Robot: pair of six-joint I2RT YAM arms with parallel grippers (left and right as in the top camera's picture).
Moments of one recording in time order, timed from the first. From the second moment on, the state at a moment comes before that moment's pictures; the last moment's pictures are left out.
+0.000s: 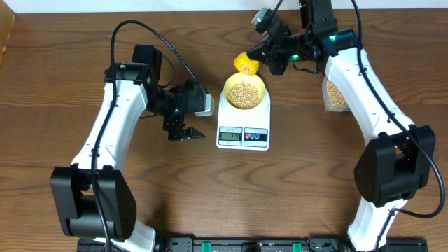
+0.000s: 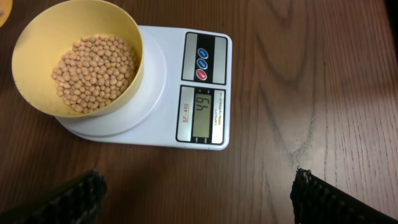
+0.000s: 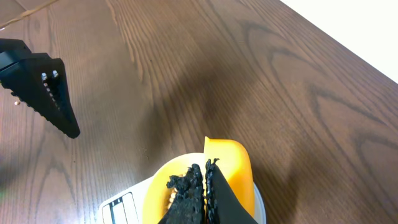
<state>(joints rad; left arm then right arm) -0.08 1.72 1.40 -1.19 0.70 1.50 0.27 1.99 1.78 -0.66 -0.77 -0.47</state>
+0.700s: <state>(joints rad) -0.08 1.72 1.40 -1.19 0.70 1.50 0.27 1.99 1.78 -0.66 -0.77 -0.46</state>
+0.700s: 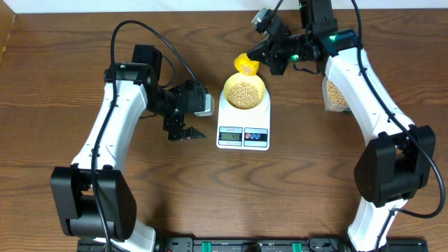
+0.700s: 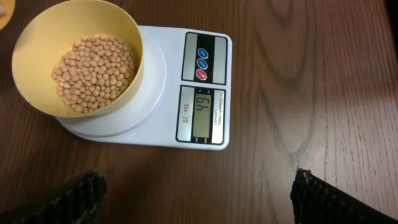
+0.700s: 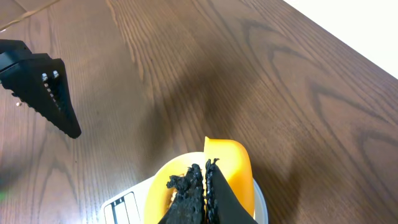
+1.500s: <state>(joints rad) -0.08 1.72 1.40 -1.19 0.70 1.50 0.27 1.99 1.78 -0.65 -0.77 -0.46</state>
